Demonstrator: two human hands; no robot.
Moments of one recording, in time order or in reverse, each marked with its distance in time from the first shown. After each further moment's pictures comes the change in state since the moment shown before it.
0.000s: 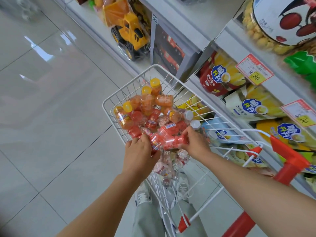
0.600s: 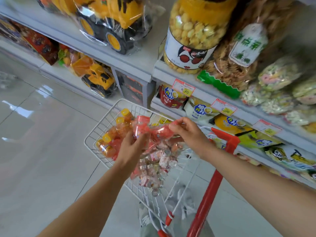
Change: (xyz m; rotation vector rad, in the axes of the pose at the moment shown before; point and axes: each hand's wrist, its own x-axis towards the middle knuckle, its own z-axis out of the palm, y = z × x) left_hand -0.006 0.086 -0.097 -1.020 -0.160 -0.049; right_hand -0.094 -0.011 -0.131 1.136 0.102 -0.070
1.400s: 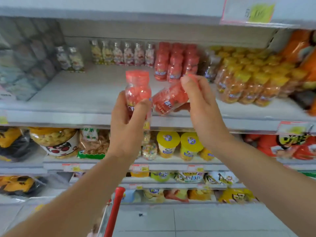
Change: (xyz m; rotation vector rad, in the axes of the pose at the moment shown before) left_hand -0.175 0.263 0.337 -0.044 -0.311 0.866; right_hand -0.289 -0.195 -0.293 0.164 0.792 -0.752
